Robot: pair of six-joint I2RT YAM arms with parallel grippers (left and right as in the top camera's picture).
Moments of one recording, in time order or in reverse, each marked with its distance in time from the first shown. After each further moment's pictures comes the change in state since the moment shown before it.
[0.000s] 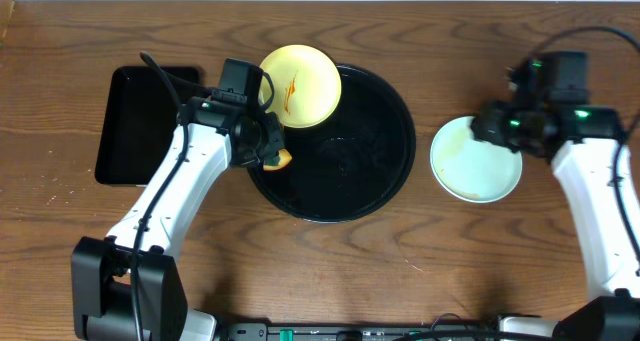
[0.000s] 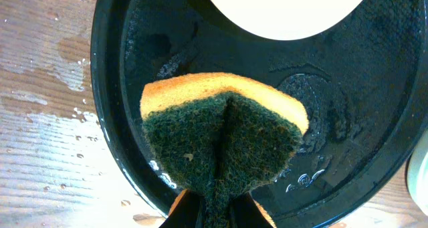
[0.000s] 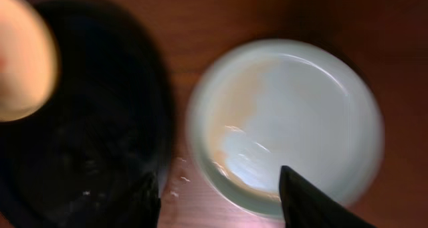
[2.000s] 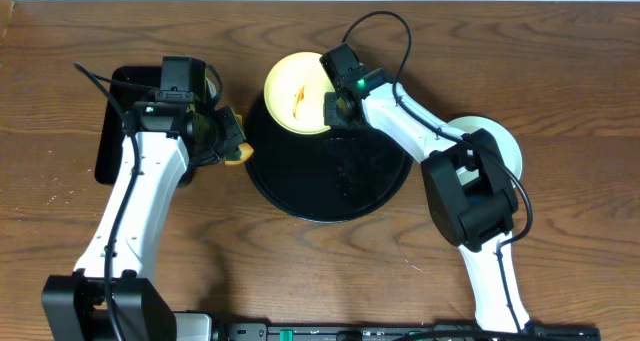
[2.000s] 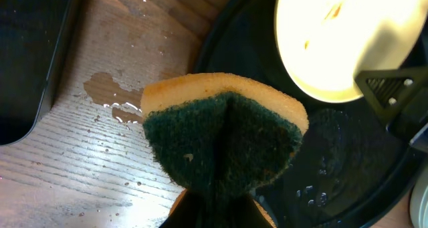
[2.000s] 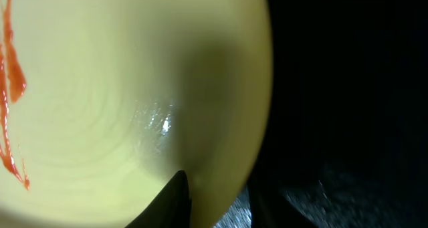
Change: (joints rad) left arm 0.191 -0.089 0.000 -0.057 -0.004 0.082; right arm 0.543 0.816 0.518 0.154 0.216 0.312
